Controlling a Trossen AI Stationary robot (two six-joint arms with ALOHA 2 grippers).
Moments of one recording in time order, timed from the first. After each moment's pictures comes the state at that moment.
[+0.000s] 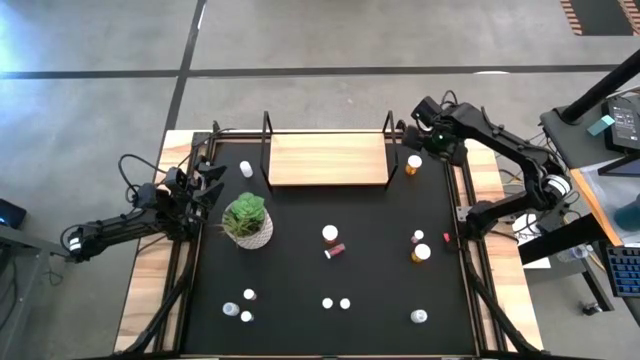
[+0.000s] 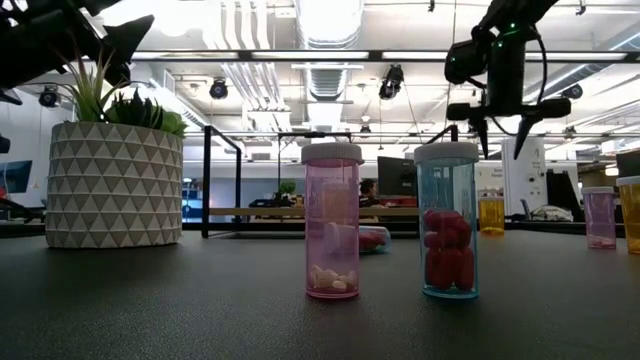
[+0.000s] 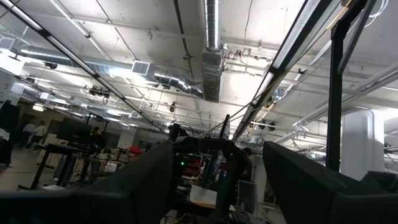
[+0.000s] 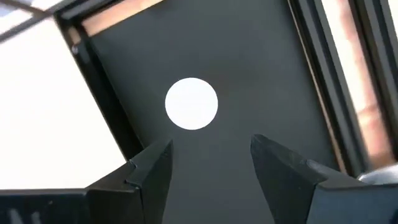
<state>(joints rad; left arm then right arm) 0.31 0.10 0.00 0.67 0.07 -0.31 -0.87 1.38 1.16 -1.16 0.07 1.13</state>
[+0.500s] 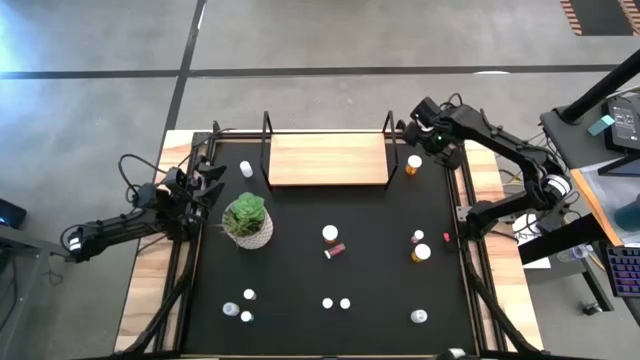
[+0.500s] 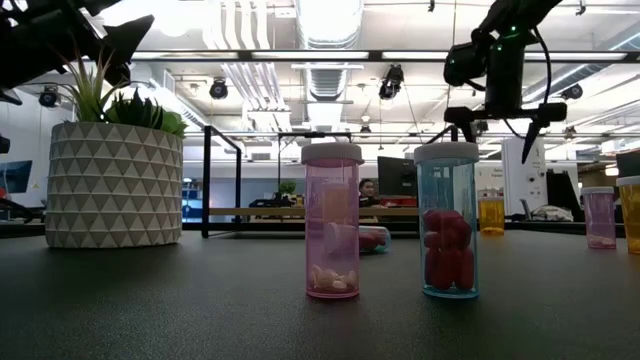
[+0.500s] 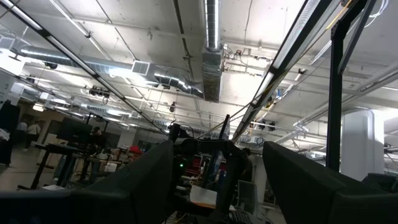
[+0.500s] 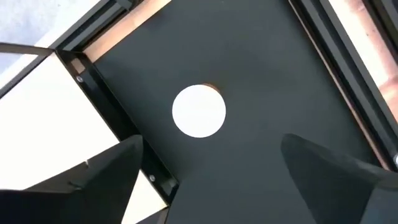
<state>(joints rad) 0.31 0.10 0.00 0.67 0.07 -0.31 -0.87 1.38 1.13 -1.11 0.08 1.26</state>
